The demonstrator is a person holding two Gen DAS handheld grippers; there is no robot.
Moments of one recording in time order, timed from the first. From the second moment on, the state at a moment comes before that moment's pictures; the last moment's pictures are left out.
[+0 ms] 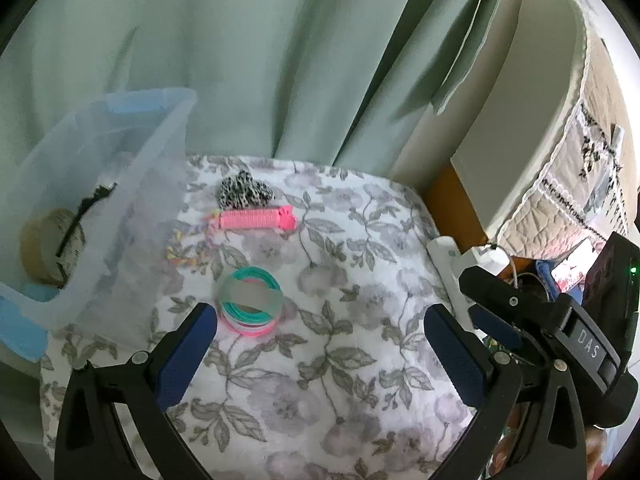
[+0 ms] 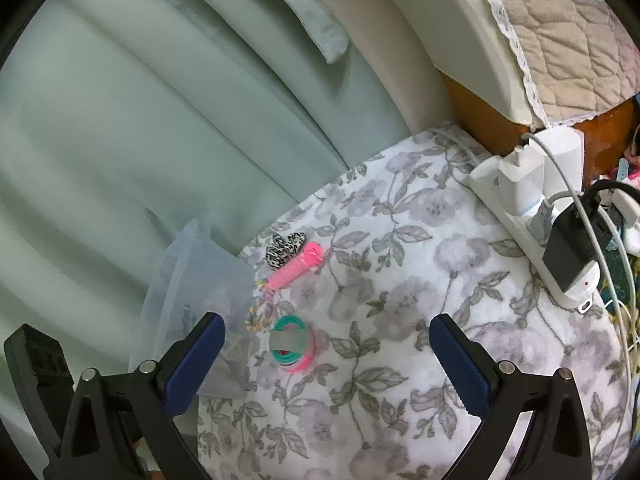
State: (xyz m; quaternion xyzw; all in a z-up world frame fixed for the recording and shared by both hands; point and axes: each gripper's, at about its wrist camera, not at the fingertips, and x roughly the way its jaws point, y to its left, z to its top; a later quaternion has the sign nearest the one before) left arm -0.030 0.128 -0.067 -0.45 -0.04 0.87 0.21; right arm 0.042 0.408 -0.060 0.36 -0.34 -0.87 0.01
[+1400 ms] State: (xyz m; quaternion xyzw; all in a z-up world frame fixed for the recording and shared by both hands) left arm -0.115 0.135 -0.197 -0.52 0.03 0.85 0.09; right arm -0.105 0.353 -0.129 0.47 -0.17 -0.86 0.10
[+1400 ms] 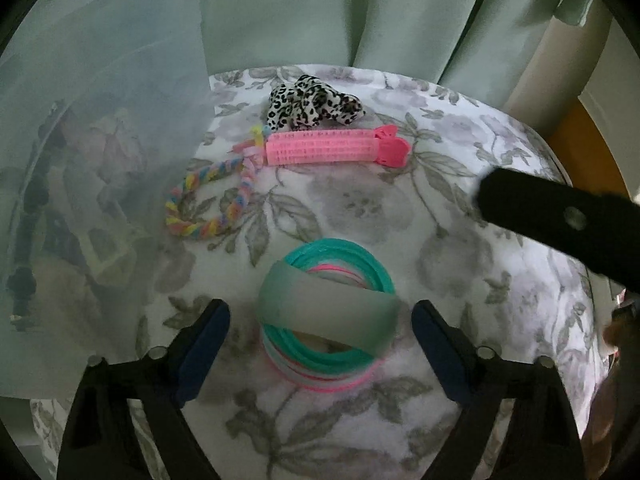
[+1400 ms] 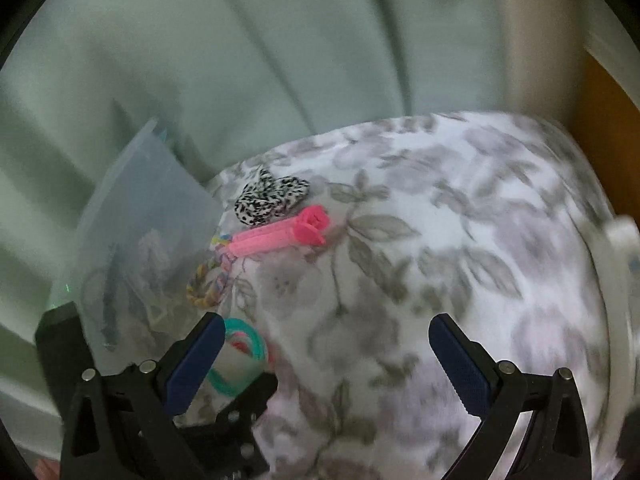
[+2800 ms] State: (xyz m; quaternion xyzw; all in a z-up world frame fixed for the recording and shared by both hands) left arm -0.117 0.111 -0.208 -0.51 -0.01 0.85 0.12; right arm -0.188 0.276 -0.175 0.47 0.09 -0.84 0.26
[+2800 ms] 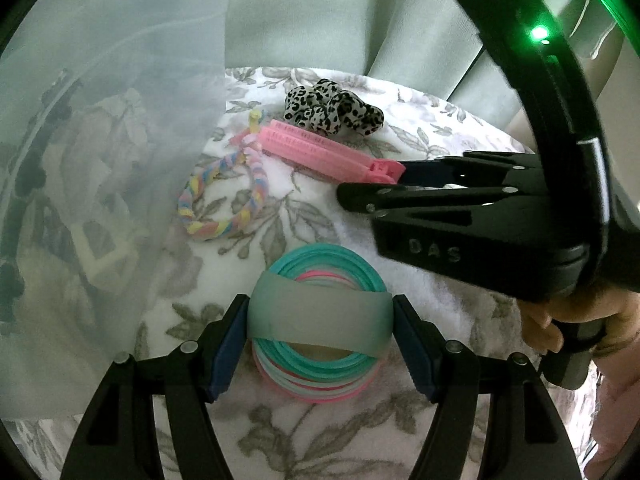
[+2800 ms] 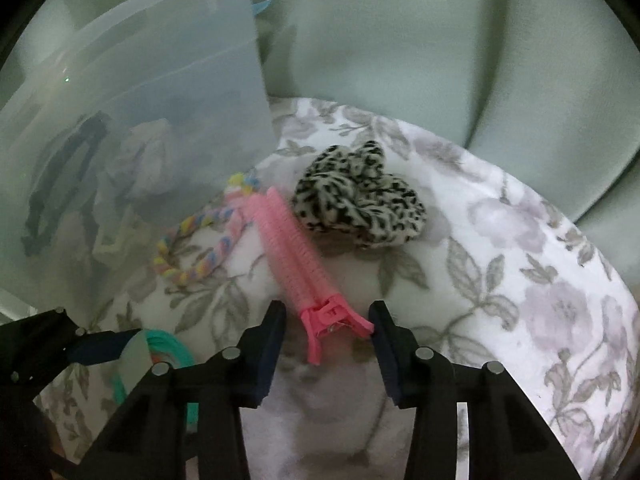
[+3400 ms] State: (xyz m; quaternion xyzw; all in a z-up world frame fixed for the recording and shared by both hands) left arm -0.114 0.113 -0.202 -0.52 -0.01 0.85 0.11; right arm -0.175 0.269 -0.170 0.46 0.07 -0.85 0.25
